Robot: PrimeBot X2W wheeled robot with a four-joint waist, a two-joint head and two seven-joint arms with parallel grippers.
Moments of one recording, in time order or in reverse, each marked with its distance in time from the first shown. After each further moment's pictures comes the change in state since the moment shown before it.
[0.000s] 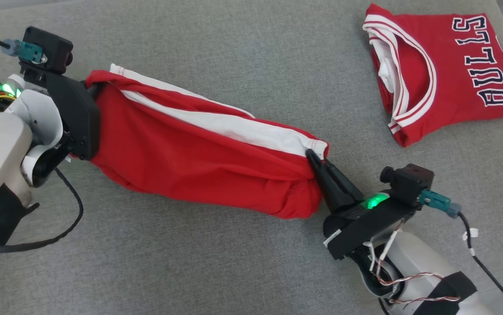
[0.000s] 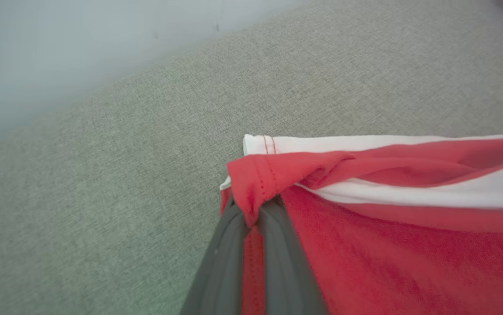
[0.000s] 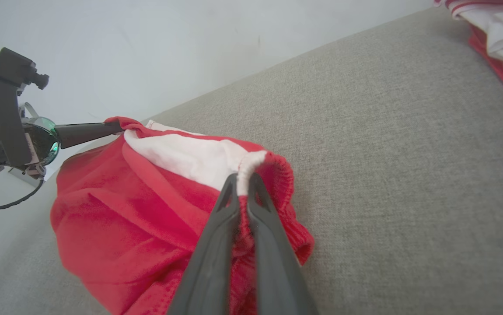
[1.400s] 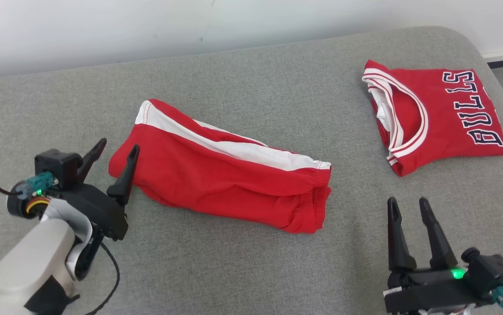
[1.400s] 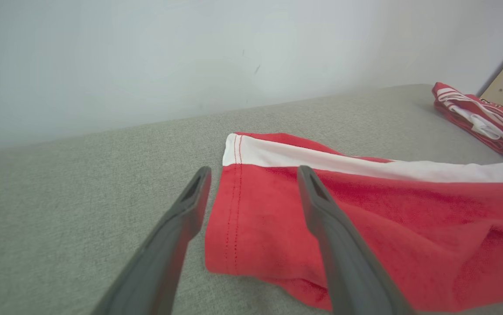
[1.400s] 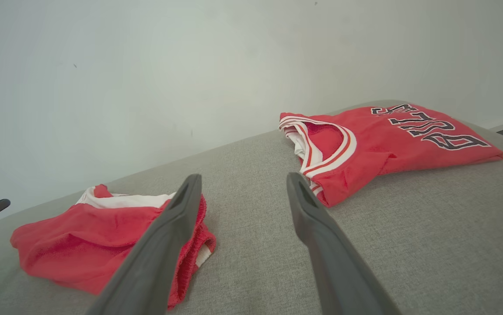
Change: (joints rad) left arm 0.385 -0.088 0.156 0.020 0.058 0.034 -0.519; right arm 0.475 0.243 -0.599 -0.273 -0.510 0.000 -0.022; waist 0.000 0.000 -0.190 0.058
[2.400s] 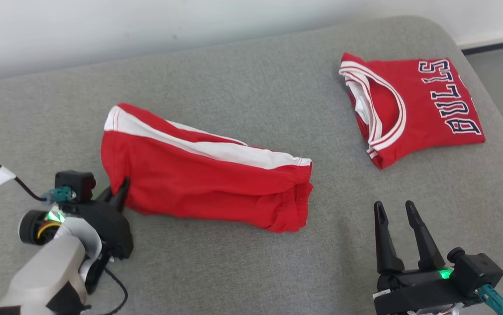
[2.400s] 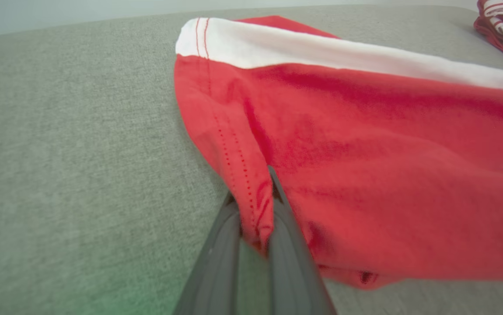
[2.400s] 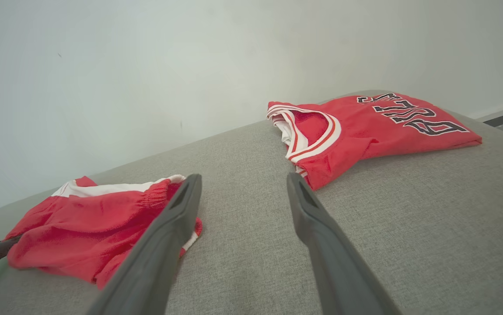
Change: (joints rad) left arm -0.033 -0.110 -0.099 0.299 -0.080 -0.034 0.067; right arm -0.004 0.008 0.033 0.034 -0.010 0.000 0.000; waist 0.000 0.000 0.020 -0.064
